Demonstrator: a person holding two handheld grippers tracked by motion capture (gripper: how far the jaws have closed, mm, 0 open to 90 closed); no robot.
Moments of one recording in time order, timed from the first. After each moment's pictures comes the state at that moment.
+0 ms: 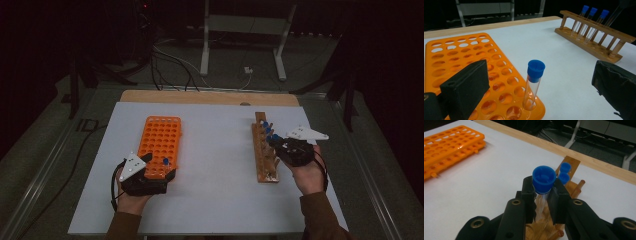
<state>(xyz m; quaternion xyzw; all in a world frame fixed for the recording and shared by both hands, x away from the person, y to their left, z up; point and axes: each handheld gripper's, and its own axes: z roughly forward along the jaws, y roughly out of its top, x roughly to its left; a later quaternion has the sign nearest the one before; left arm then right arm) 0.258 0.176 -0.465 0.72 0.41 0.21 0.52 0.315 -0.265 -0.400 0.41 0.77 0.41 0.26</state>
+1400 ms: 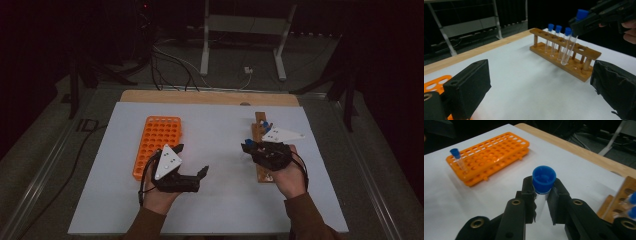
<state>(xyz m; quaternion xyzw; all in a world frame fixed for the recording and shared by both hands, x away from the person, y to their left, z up) 0.253 0.087 -0.418 0.76 0.31 0.23 0.52 0.303 -0.204 -0.392 0.34 0.81 0.45 0.18</state>
